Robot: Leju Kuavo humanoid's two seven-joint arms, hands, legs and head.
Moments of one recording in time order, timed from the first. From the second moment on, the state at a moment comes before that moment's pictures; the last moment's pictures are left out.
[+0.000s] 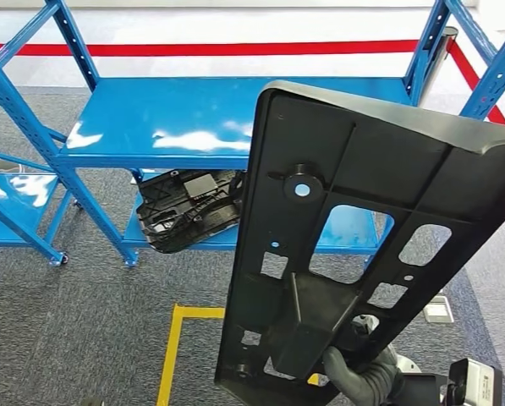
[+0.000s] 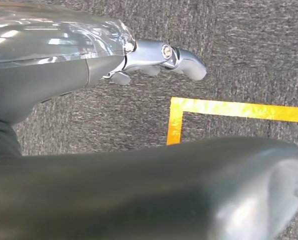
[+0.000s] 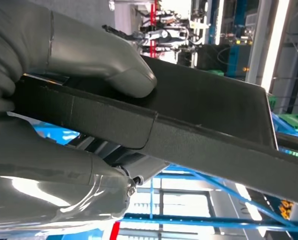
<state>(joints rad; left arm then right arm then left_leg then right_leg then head) -0.07 -0.14 1.22 -0.21 -1.10 0.13 -0.39 0.12 -0.22 0.46 -2.00 -0.27 0.49 -0.53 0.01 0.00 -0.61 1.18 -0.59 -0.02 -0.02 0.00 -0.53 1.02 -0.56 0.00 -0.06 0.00</state>
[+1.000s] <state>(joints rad) -0.07 -0.14 1.22 -0.21 -1.10 0.13 -0.39 0.12 -0.22 0.46 -2.00 -0.27 0.49 -0.53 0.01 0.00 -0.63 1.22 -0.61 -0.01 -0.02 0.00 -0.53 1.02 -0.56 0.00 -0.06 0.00</state>
